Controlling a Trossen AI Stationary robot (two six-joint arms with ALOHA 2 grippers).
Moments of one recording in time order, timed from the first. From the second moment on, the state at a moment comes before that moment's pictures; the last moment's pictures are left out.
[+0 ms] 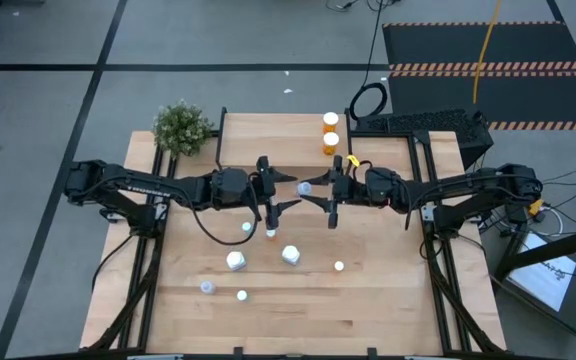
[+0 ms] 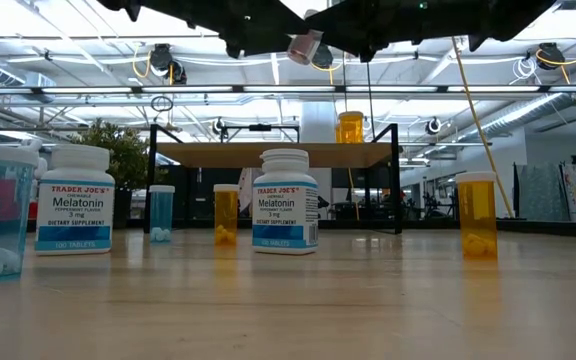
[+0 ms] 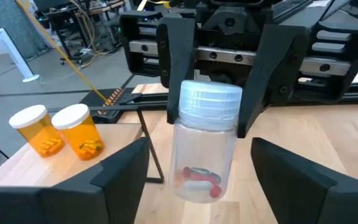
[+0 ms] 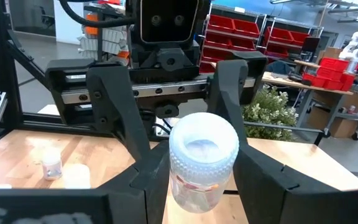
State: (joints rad) left arm 0.00 1.43 0.95 0.29 -0.18 0.13; right arm -0.05 1.32 0.69 0.61 0.05 -0.14
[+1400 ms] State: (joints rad) left arm 0.04 1.48 0.95 0.41 -0.10 0.21; right arm -0.04 1.19 0.69 0.55 0.05 -0.11
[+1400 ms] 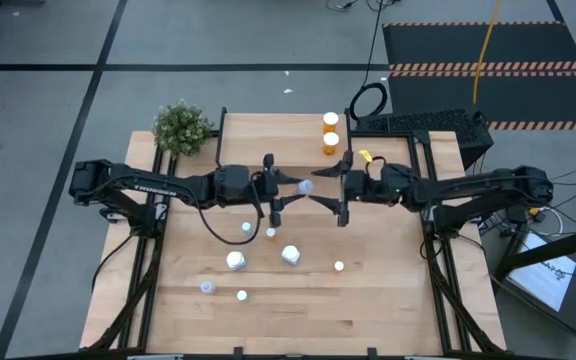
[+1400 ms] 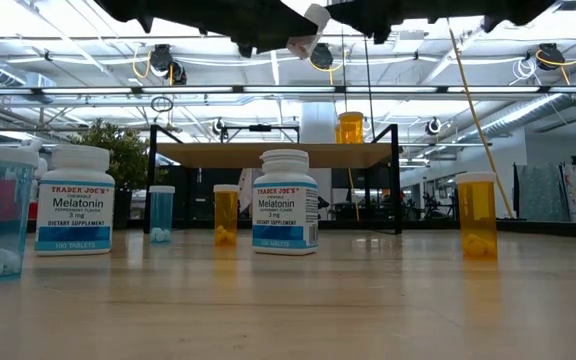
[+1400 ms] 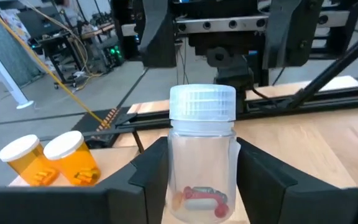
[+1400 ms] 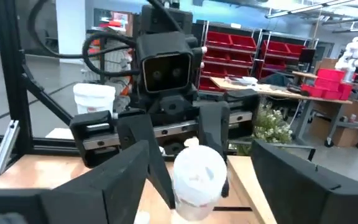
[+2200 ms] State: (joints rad) left arm 0.18 1.48 0.95 0.81 0.01 0.13; right arm -0.04 0.89 0.64 0.24 0.11 -0.14
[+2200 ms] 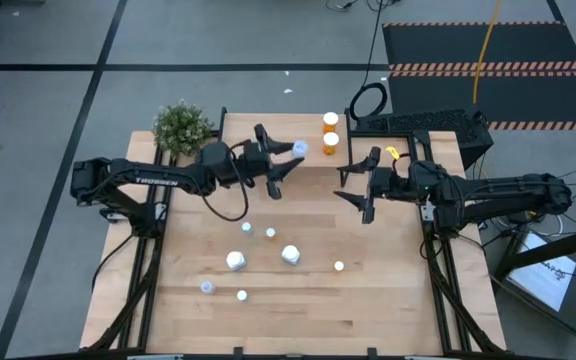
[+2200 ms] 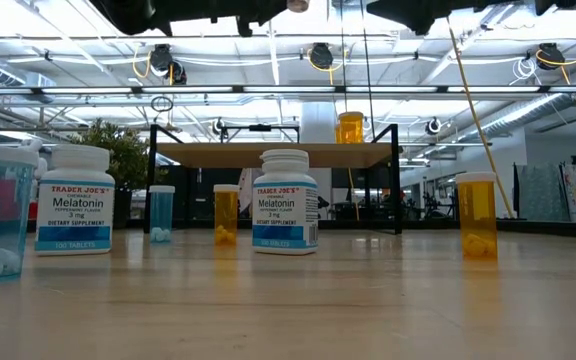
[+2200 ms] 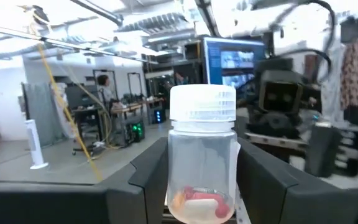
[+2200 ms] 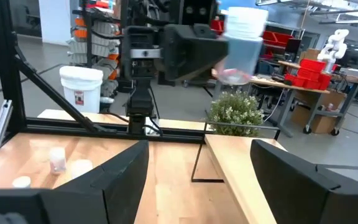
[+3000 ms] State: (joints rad) left arm 0.28 1.75 1.04 1.07 -0.05 0.02; right arm -0.04 0.89 0.64 0.21 0.27 -0.22
